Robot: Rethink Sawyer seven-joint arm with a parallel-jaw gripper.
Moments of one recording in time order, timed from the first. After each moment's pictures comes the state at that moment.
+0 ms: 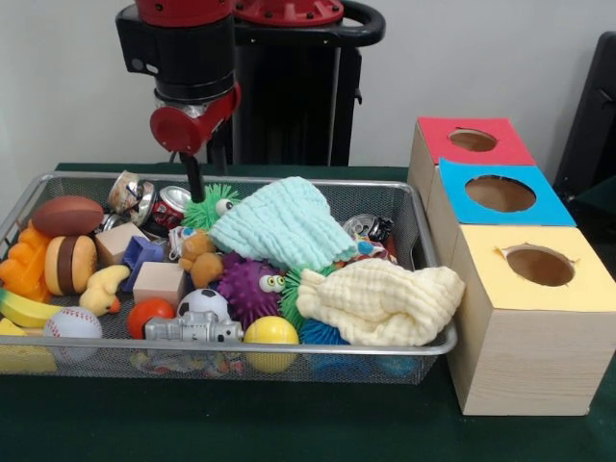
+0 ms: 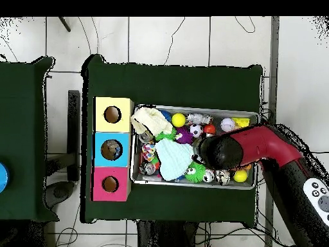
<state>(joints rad) -1.03 -0.65 0.95 1.78 -0.82 0.99 0.79</state>
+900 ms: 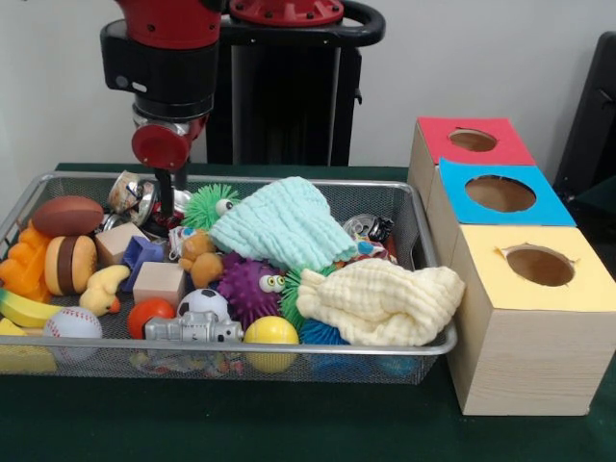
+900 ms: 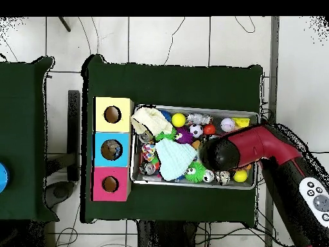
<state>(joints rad) -1.01 -0.65 0.92 1.76 -0.96 1.00 0.63</state>
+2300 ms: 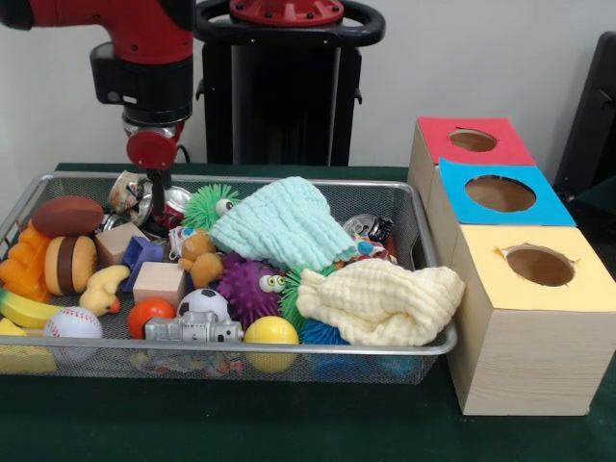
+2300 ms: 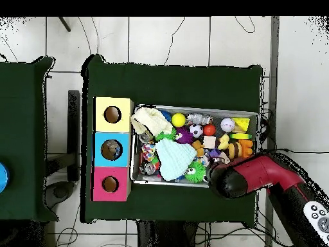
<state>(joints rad) -1.13 -0.60 0.89 1.93 -1.09 0.83 0.55</state>
